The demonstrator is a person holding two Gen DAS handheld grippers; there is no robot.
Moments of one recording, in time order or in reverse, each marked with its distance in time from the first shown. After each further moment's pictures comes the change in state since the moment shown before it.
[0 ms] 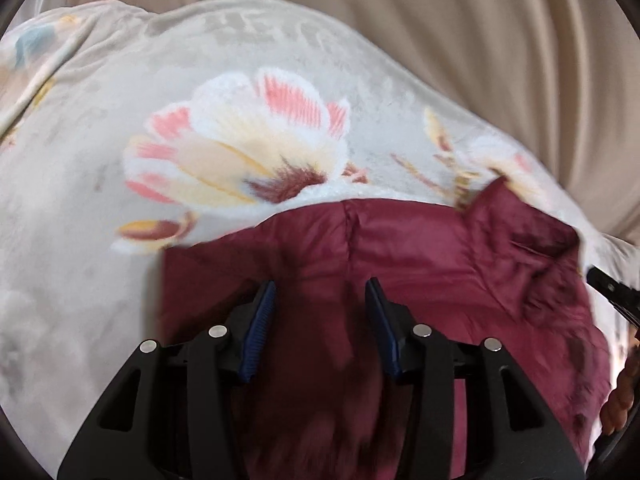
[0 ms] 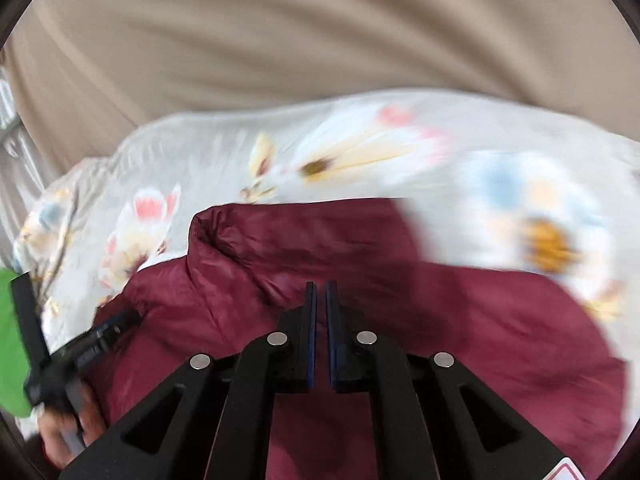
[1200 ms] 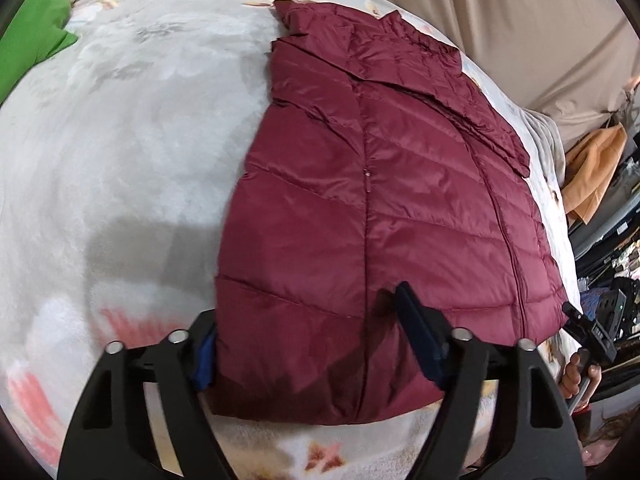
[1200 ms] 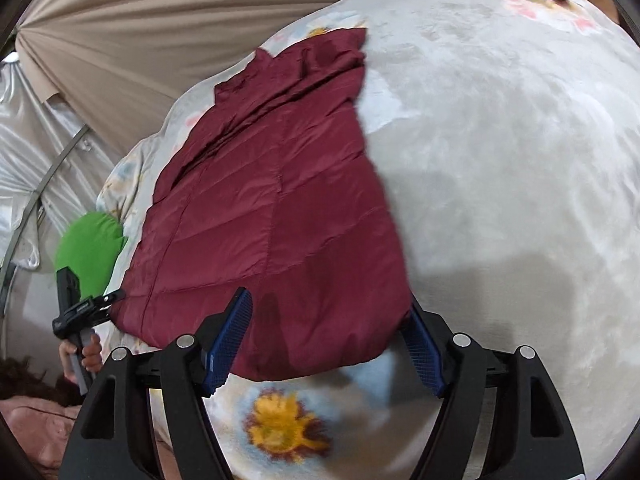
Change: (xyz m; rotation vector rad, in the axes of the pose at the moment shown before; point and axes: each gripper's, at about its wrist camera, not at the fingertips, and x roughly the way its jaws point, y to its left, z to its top) left arm -0.214 0.083 -0.252 0.039 0.276 -0.173; right arm -0.243 -0.143 -0.307 0.274 0.130 0.173
